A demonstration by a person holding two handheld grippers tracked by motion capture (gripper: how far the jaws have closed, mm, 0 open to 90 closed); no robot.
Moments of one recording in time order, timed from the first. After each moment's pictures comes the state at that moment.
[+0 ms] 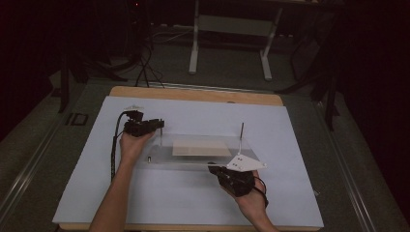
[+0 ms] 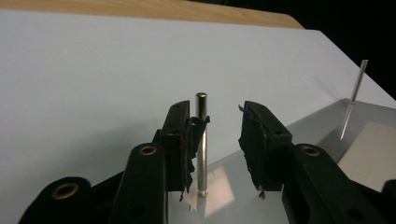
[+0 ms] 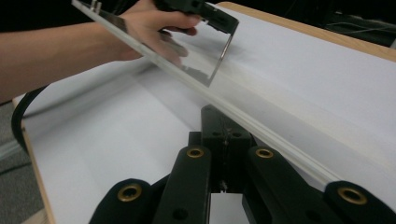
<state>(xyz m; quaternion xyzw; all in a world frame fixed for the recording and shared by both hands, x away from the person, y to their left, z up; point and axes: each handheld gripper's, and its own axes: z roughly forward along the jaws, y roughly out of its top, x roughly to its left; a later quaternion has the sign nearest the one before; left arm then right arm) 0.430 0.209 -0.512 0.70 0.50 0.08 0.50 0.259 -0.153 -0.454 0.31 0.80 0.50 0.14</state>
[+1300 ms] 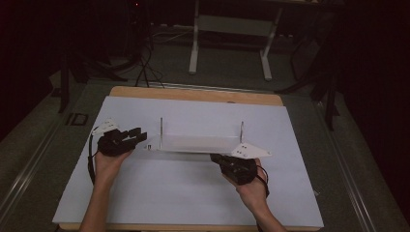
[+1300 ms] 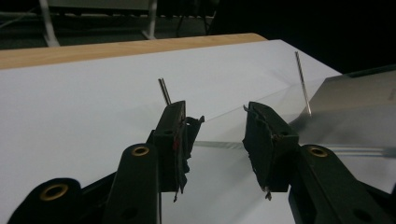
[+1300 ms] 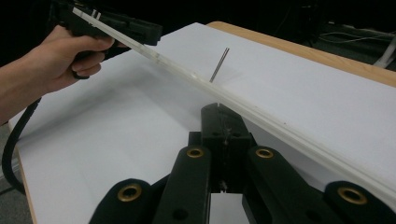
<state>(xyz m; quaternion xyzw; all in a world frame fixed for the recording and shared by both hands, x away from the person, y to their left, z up) 0.337 0.247 -0.484 0.71 0.42 0.17 0.53 0.276 -0.155 -0.433 0.31 0.78 0.52 0.15</state>
